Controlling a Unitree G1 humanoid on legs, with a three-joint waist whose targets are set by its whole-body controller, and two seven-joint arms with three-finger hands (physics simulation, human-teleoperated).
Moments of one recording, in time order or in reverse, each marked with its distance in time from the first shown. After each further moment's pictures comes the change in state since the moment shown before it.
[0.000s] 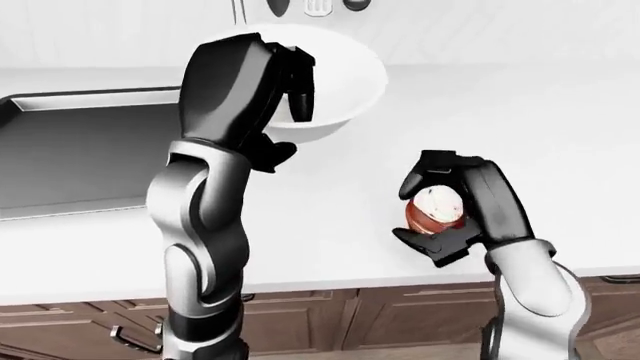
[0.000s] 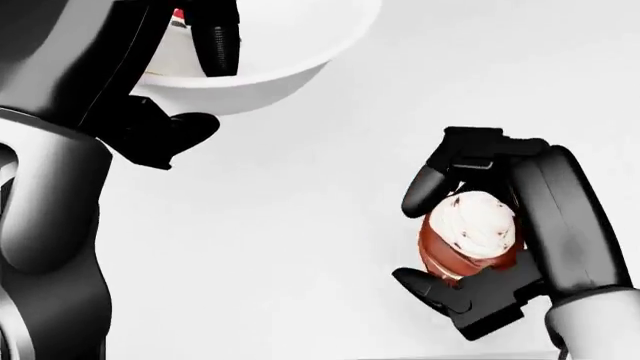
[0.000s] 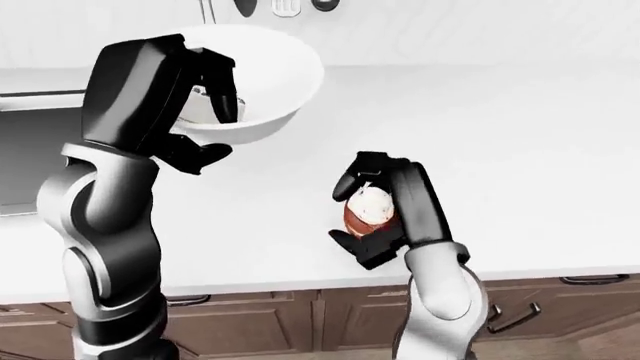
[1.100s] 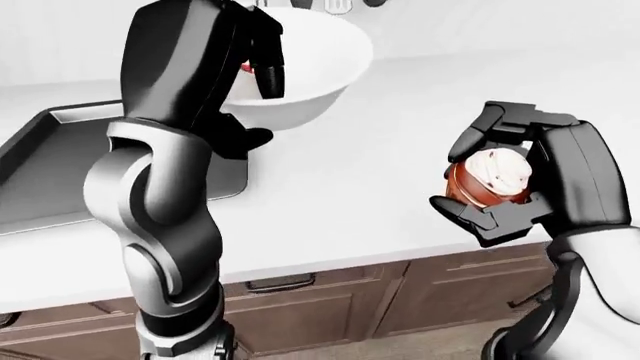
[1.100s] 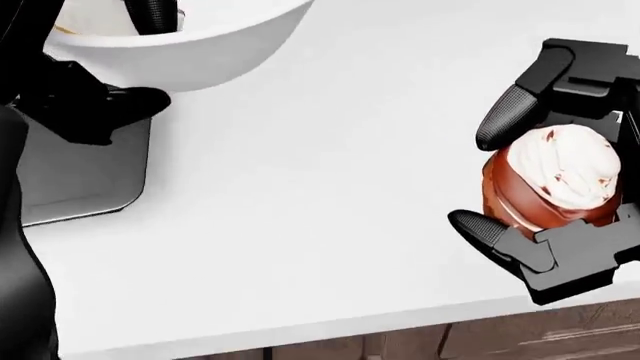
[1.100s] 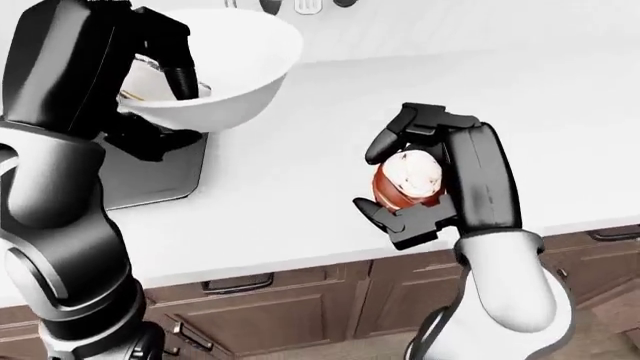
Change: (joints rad) left arm -0.076 0.088 0.055 -0.076 -0.048 0.097 -0.080; right arm -0.255 -0.070 -0.095 -0.141 -0.152 0.243 0.198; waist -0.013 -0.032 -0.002
